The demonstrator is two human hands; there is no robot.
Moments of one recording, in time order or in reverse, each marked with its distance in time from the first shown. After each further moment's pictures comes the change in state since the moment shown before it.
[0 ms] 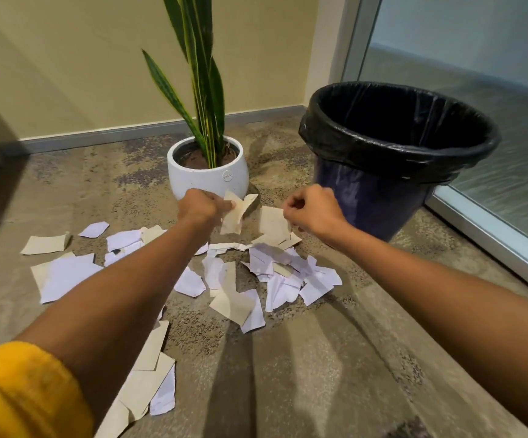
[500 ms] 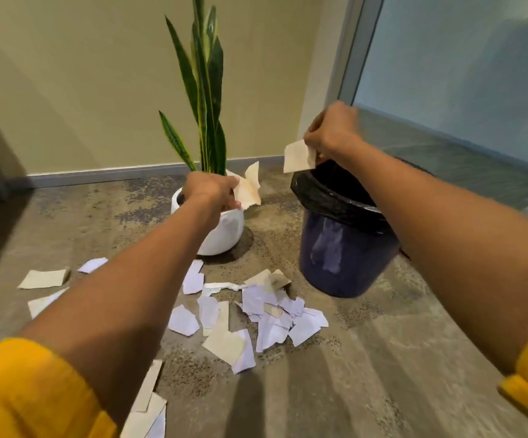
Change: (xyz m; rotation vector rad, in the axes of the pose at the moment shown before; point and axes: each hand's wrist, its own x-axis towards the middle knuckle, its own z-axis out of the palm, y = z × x) left_hand -0.028 0.105 -0.036 -0.377 0.018 0.025; right_hand 0.083 -0.101 -0.144 -0.039 0.355 0.034
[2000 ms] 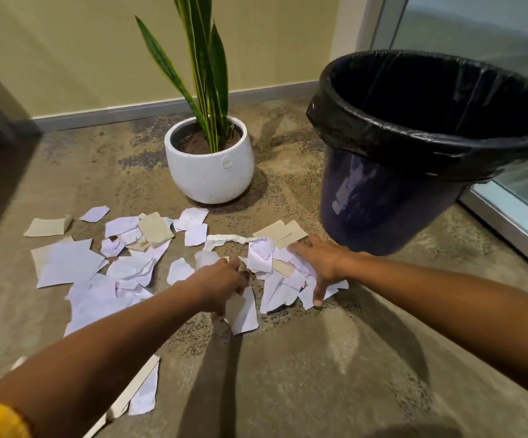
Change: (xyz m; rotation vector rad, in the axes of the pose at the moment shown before) left_hand 0.000 -0.210 0.000 1.715 -0.874 0.429; right_hand -0.128 0.189 0.161 -0.654 -1.175 -0.325
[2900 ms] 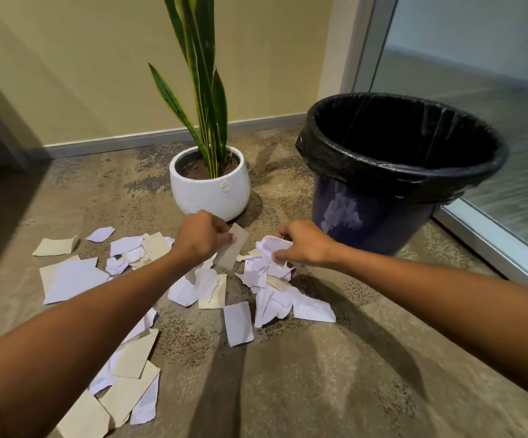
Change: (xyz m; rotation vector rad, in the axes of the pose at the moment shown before) left_hand -0.026 -0.019 -0.082 -0.699 0.670 -0.345; right_hand -0.047 -0.028 -0.057 0.533 0.447 -0.176
